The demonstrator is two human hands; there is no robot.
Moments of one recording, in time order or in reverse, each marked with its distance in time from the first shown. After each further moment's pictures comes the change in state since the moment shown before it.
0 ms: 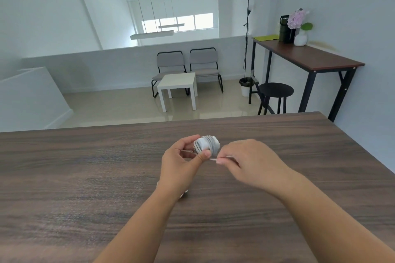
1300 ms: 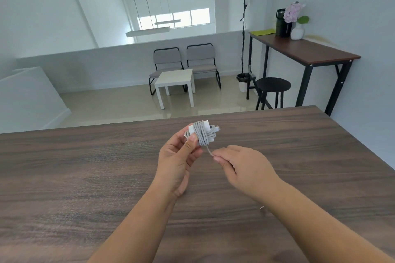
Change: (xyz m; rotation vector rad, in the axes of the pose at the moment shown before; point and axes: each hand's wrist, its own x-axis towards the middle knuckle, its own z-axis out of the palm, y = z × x) left_hand -0.007 0.020 0.010 -0.738 -0.096 -0.185; right_hand -0.020 0.002 0.036 0.100 0.195 0.062
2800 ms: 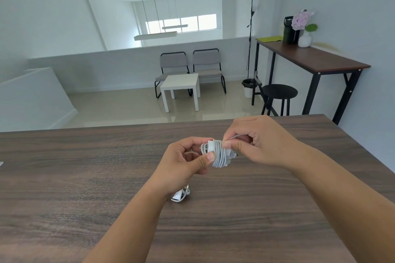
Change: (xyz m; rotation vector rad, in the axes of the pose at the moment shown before) left_hand -0.004 0.031 -0.012 0.540 -0.275 0.012; right_hand 0.054 -0.003 -0.073 0.172 -0.085 -0.261
